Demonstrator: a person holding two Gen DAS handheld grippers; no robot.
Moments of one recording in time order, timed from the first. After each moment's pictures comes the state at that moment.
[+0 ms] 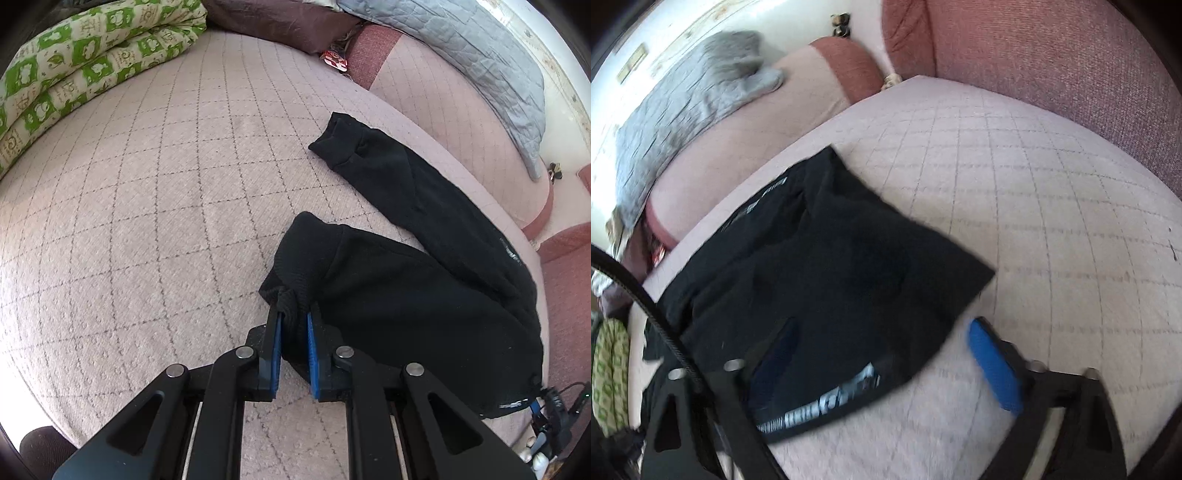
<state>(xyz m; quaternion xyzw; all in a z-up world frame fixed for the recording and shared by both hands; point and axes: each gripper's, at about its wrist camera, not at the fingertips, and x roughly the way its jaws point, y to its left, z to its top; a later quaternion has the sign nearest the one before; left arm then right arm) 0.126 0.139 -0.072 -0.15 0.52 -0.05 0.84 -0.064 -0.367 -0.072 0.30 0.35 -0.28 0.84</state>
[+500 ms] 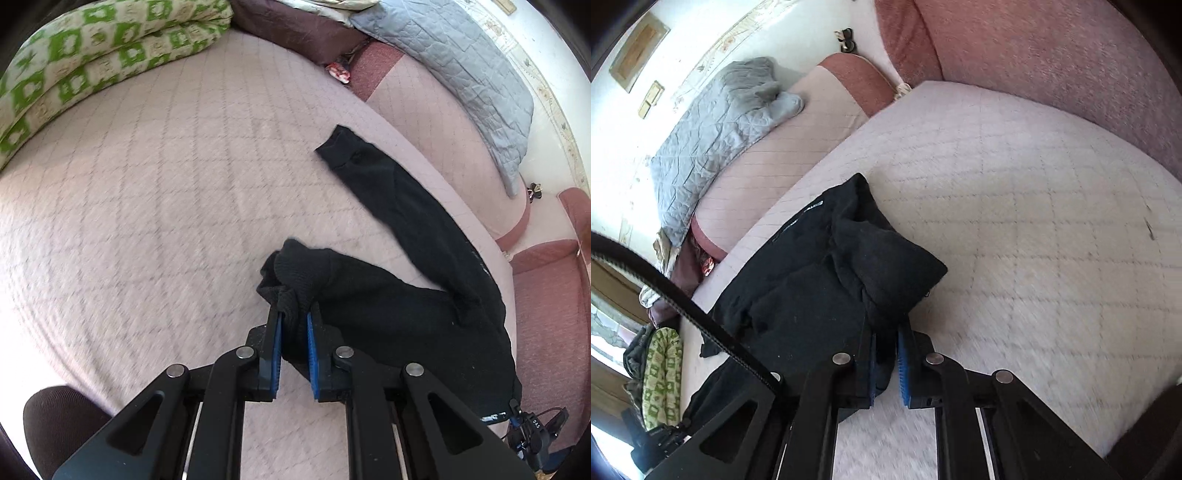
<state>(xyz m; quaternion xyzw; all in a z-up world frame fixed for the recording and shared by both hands) 0.082 0.174 -0.052 -0.20 0.52 -0.07 0.83 -0.129 -0.363 -0.037 0.38 0.32 -0.21 0.84</state>
